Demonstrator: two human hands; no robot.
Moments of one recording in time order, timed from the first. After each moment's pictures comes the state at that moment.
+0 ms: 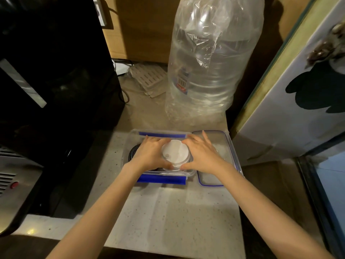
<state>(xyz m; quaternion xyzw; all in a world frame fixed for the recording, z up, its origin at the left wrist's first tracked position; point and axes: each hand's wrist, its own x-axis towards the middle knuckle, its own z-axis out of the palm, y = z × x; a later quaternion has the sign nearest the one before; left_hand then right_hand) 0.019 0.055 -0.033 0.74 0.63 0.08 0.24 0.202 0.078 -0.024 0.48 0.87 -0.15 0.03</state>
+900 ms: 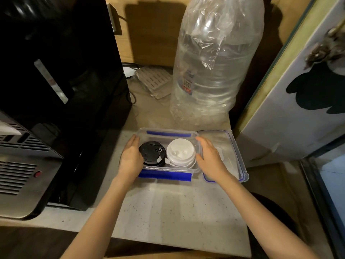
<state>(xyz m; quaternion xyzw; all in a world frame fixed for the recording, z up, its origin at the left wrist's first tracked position) -0.019 0.019 -0.048 0.53 0.79 0.25 0.18 0.197 0.042 -0.035 0.60 0.69 -0.34 -0.21</state>
